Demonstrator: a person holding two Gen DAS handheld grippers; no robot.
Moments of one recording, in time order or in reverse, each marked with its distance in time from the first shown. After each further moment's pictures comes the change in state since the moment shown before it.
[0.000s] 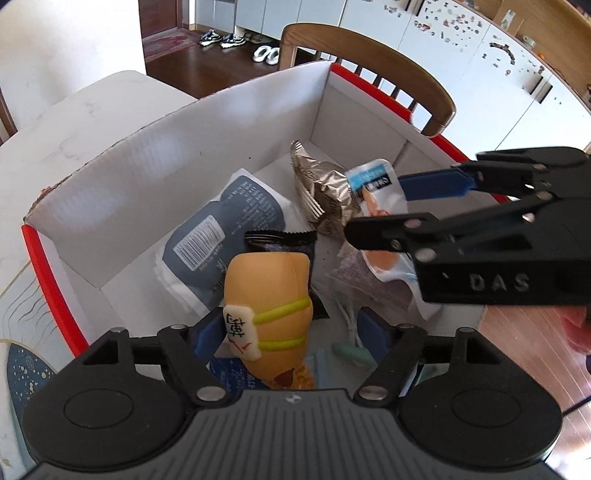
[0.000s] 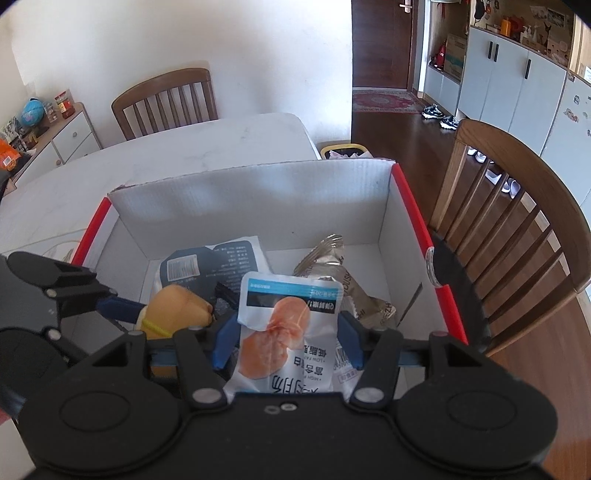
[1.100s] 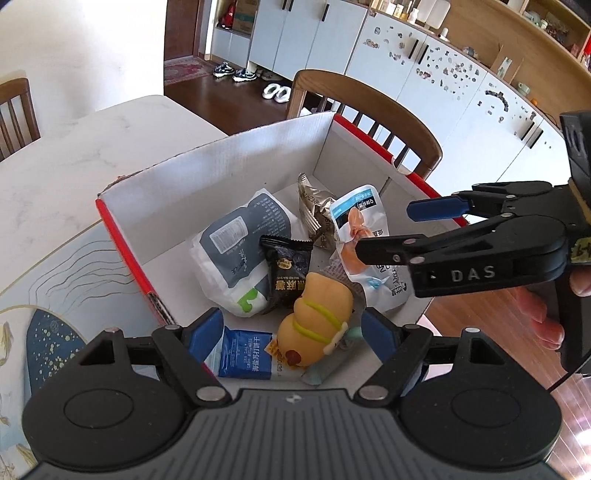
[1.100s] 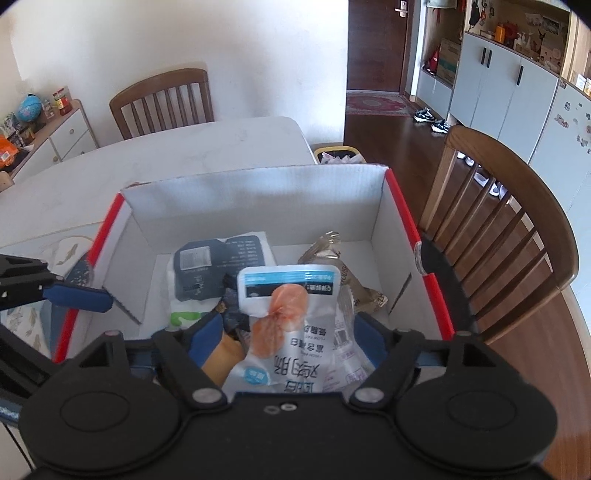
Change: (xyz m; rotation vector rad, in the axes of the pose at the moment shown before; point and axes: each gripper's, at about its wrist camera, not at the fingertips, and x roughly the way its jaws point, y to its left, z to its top) left arm -0.061 0.015 -0.034 -0.079 -0.141 -0.025; right arm -0.027 0.014 -0.005 -0.014 -0.005 -0.036
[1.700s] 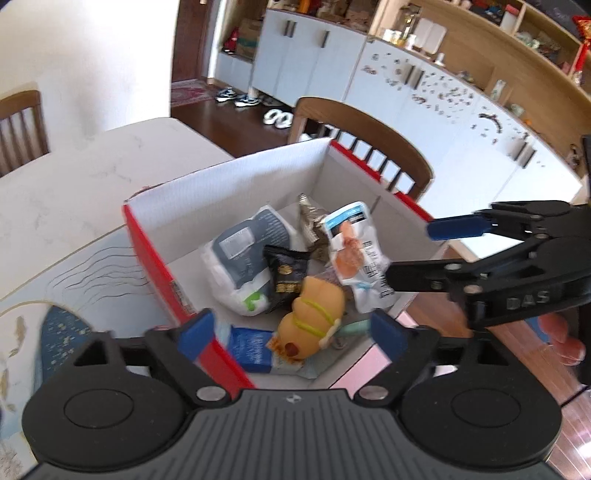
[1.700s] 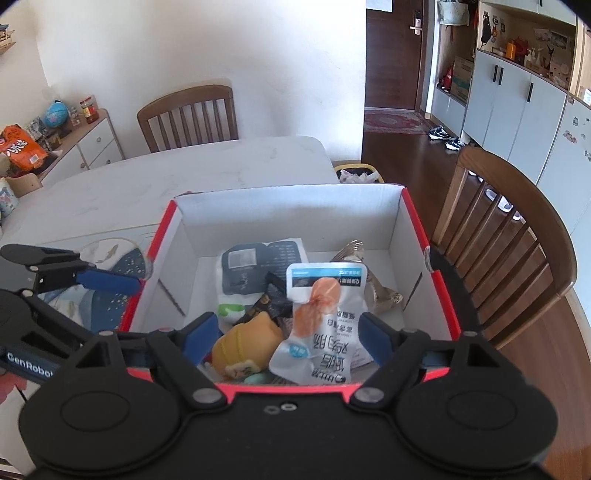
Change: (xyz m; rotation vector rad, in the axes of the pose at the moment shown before) left arm -0.035 0.001 -0.018 -0.013 -0.090 0.010; right arm -0.049 0.020 -0.012 -0.023 -0.052 0.053
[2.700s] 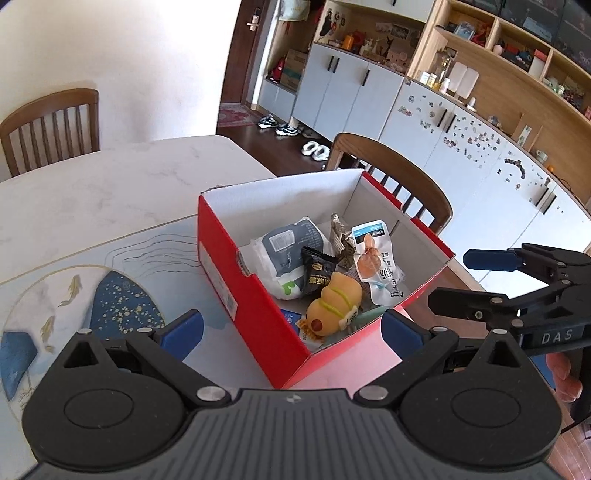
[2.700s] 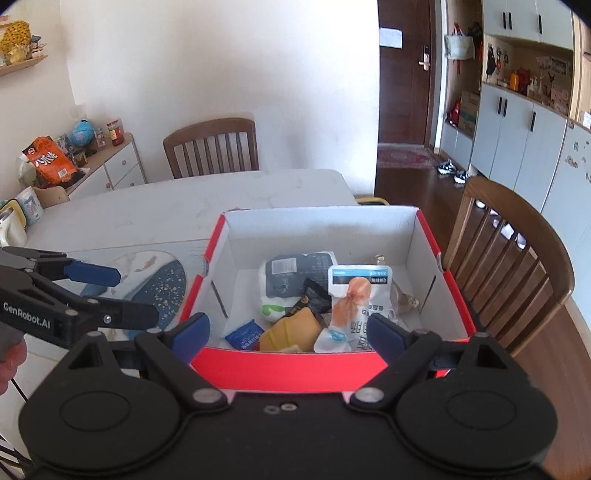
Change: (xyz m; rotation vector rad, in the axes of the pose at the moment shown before) left arm -0.072 0.008 -0.039 -0.116 -0.119 0.078; right arm -0.049 0.037 -0.034 -0.032 -0.134 0.028
